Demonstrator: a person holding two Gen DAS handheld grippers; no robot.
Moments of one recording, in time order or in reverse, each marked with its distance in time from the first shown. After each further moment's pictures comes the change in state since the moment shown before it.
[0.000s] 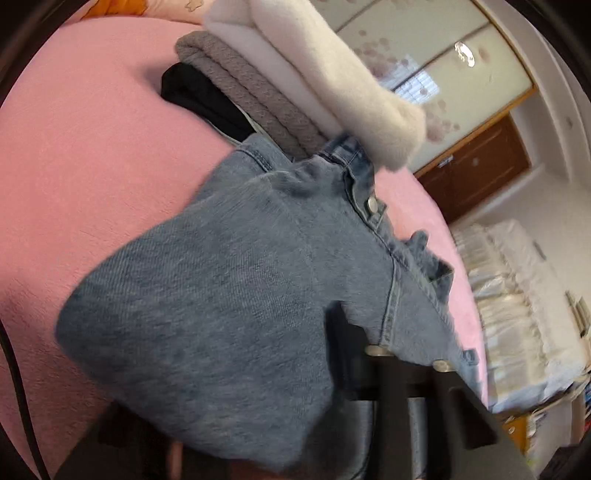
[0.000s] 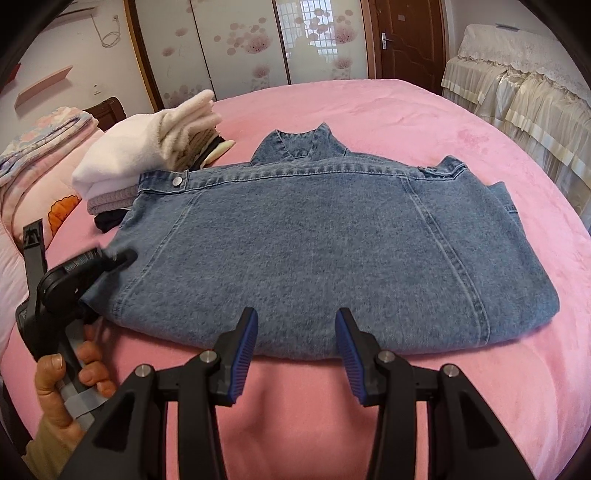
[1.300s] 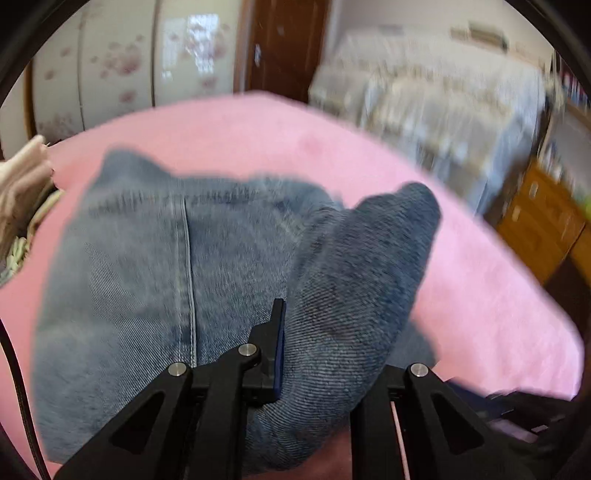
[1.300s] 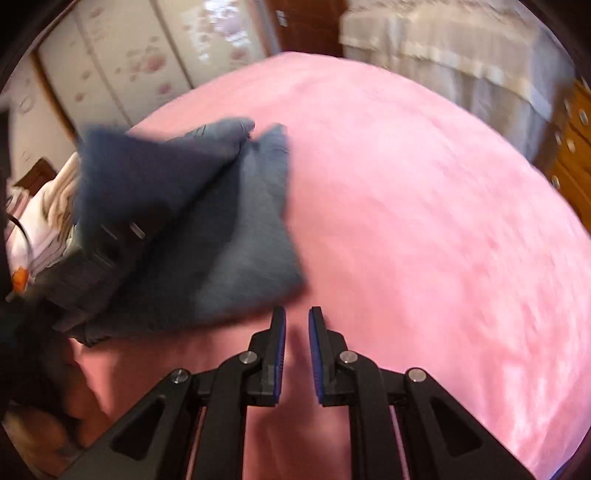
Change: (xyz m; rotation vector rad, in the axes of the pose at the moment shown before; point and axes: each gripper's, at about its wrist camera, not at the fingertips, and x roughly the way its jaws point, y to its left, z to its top) left arm 0.048 -0.331 -0.264 0.931 0.184 -0.052; right arm -0.029 -0.262 -0.030 0.311 0.078 -0.103
